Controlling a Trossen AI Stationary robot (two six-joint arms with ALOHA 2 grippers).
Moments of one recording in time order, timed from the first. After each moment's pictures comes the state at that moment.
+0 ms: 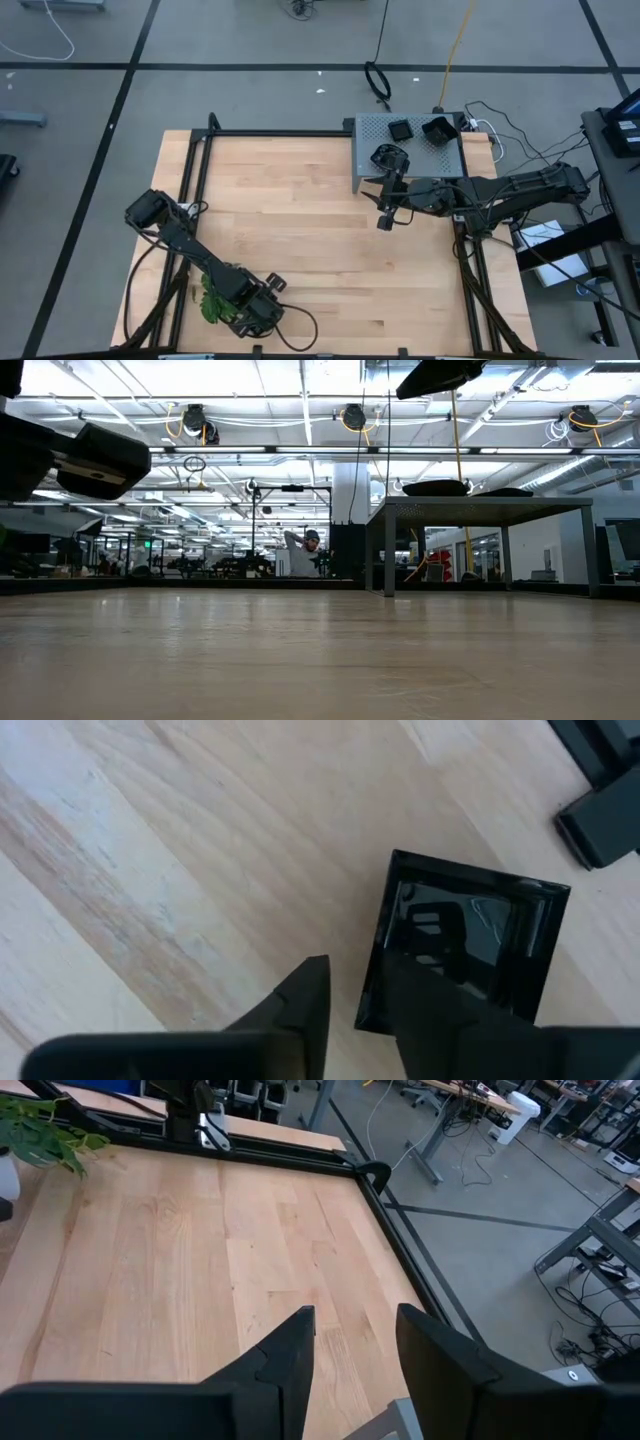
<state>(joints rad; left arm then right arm) -0.67 1.85 1.15 -0.58 0.07 0.00 0.15 1.10 0.96 -0.30 0.52 -0.09</state>
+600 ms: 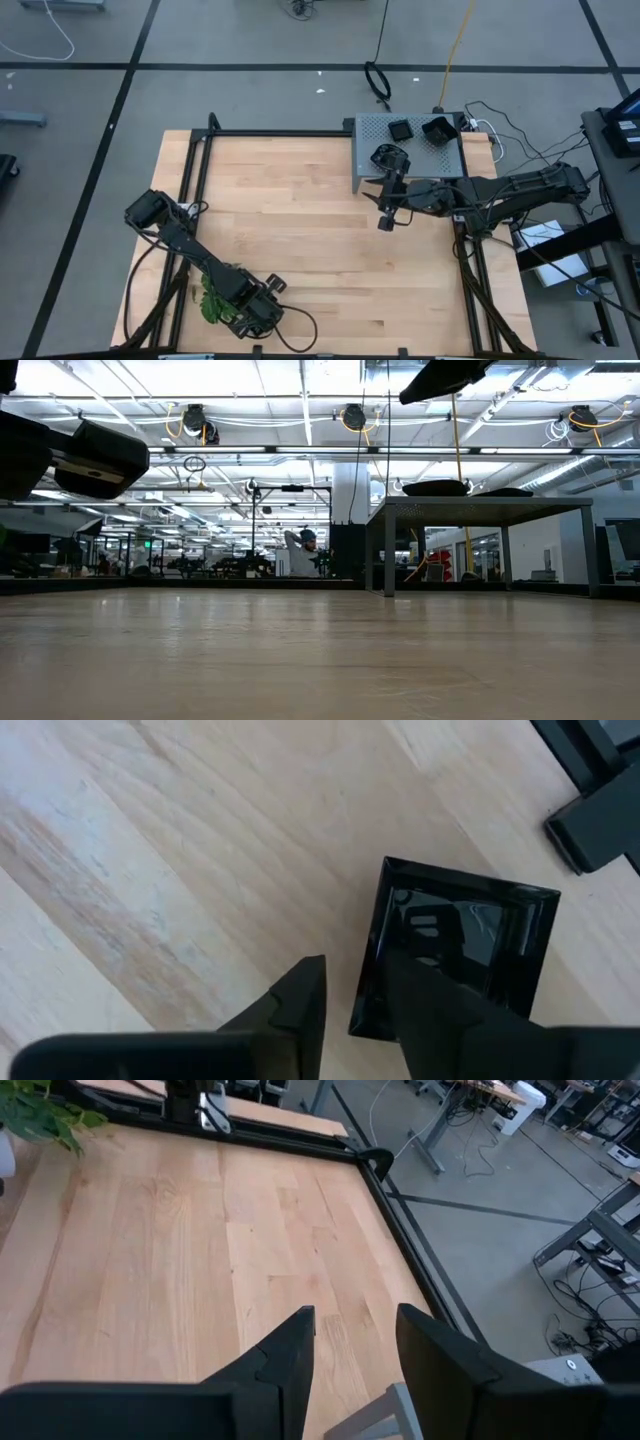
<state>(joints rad) -0.68 1.85 1.15 -0.58 0.08 0.00 0.15 1.10 0.96 -0.33 0.52 -0.09</state>
